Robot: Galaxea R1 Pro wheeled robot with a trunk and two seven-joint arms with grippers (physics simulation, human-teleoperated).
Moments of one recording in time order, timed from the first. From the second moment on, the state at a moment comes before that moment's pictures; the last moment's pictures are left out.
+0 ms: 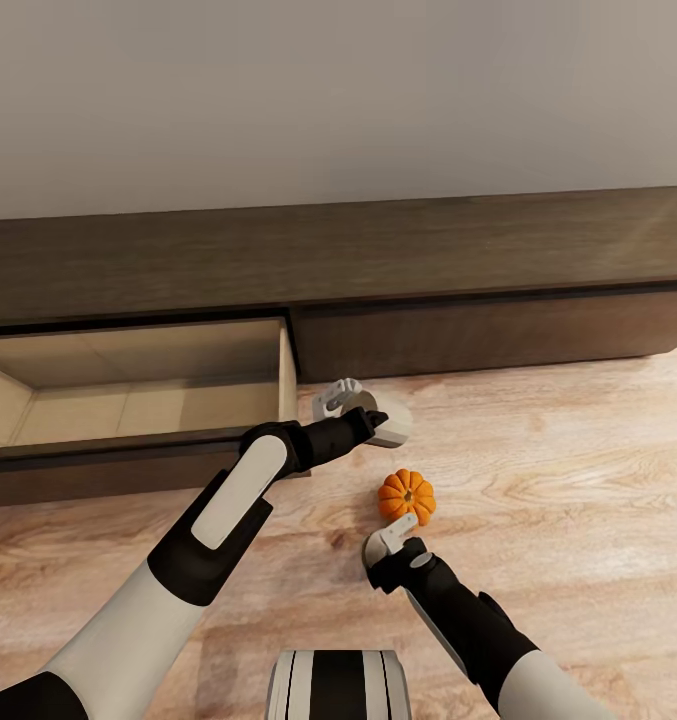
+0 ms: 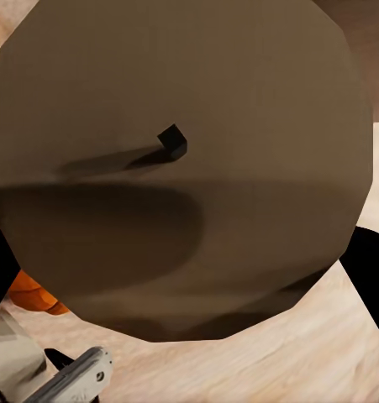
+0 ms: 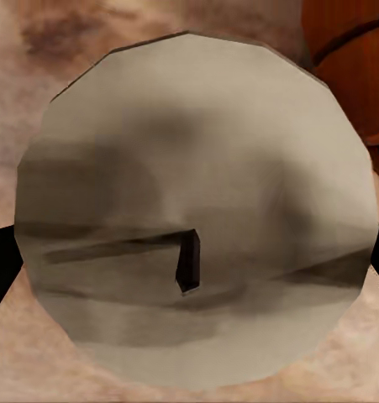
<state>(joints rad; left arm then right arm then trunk) -0.81 -0.08 -0.59 -1.45 1.41 0.53 0.73 -0.57 0.00 0.56 -0.84 -0.05 0.54 -0.02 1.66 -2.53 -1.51</state>
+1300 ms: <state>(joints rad) -0.80 -0.08 -0.58 -1.45 1.40 0.53 0.73 -0.56 -0.01 0.57 -1.03 -0.06 0.62 -0.02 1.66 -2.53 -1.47</state>
